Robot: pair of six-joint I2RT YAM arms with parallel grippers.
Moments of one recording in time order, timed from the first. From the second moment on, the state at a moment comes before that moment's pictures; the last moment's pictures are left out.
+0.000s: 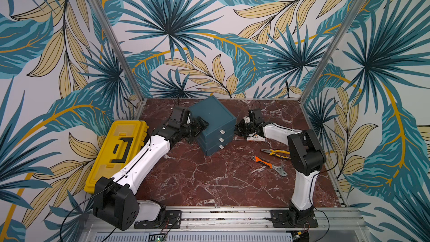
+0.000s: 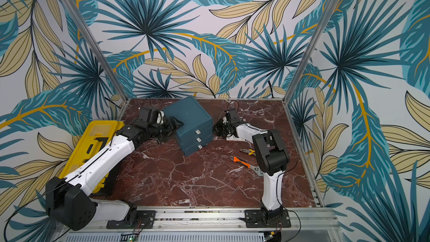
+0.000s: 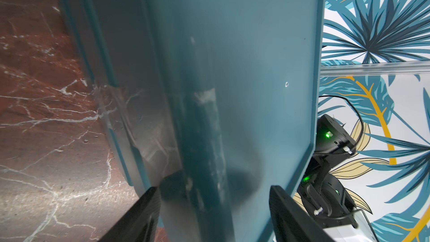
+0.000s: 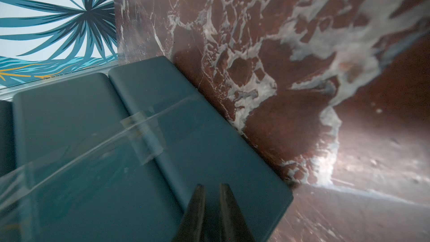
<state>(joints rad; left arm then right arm) -0.36 1.36 1.17 -0.55 0.31 -1.05 0.33 1.98 1.27 -0.08 -0.53 1.18</state>
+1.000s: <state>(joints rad) -0.34 1.34 1.14 -0.56 0.42 -0.97 0.65 1.63 0.74 0.22 -0.18 1.38</state>
